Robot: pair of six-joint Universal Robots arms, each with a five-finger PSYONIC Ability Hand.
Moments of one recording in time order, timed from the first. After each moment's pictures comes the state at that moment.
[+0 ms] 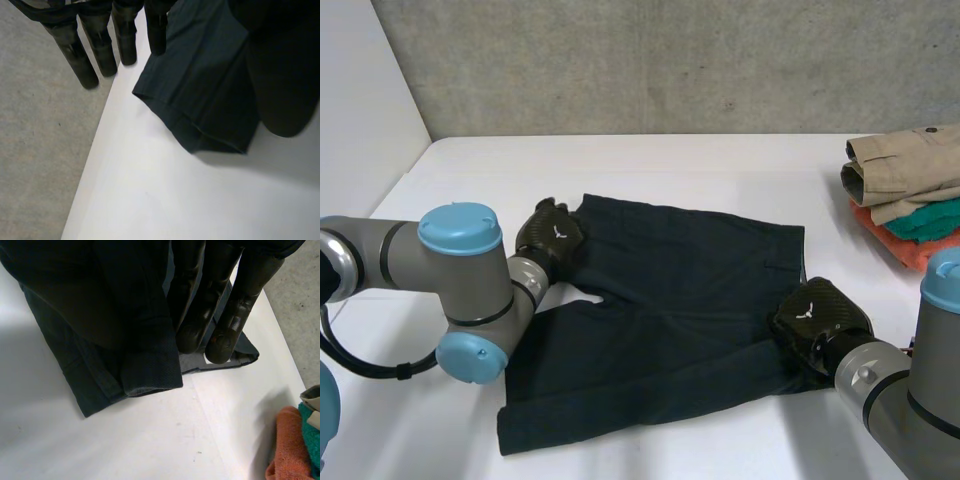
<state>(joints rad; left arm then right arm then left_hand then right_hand) 4.24 -2.32 -1.33 3.40 -1.56 4.05 1.99 -1.37 1.88 0.01 1.54 2.30 0.27 0.34 0.35 0.35 0.17 0.99 1.17 1.18 1.19 0.99</state>
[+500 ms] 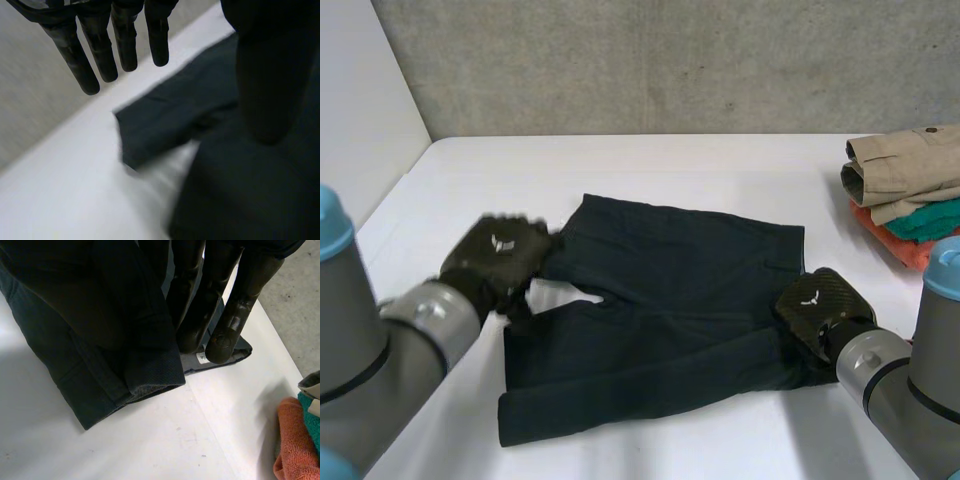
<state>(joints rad) 4.23 -1.66 -1.74 3.06 -1.55 3.49 1.98 -1.36 1.85 0.00 1.55 2.40 0.35 0.35 0.35 0.35 0.18 0.99 1.17 1.18 1.19 0.99</state>
